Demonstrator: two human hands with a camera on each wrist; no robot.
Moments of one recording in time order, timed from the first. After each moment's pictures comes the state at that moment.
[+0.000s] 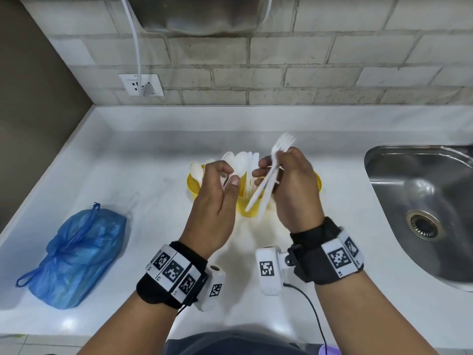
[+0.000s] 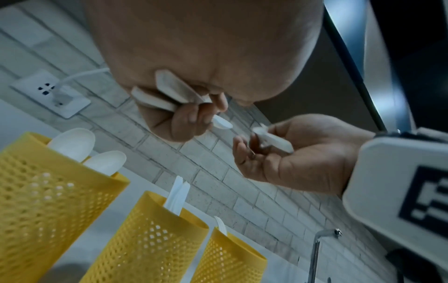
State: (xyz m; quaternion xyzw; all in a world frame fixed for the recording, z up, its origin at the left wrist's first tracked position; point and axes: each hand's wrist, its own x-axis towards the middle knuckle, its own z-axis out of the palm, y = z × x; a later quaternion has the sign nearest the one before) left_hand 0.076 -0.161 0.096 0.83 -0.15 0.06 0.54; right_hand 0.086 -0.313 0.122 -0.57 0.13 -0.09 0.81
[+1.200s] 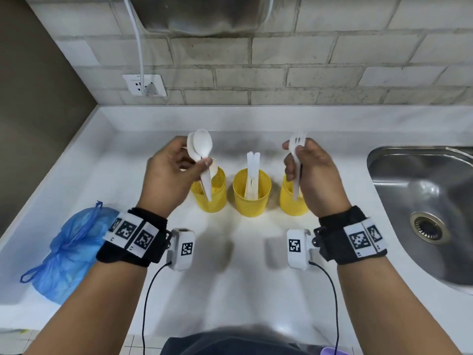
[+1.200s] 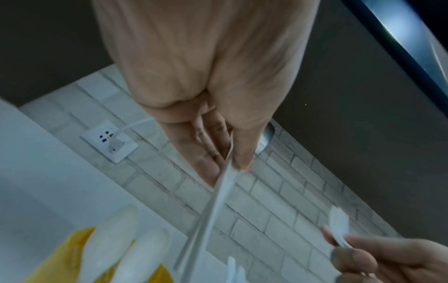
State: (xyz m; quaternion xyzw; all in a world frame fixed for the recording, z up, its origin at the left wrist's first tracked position) left_hand 0.134 -0.105 0.119 0.80 -0.07 0.07 0.59; right_hand 0.107 -0.369 0.106 -0.66 0.06 -0.09 0.74
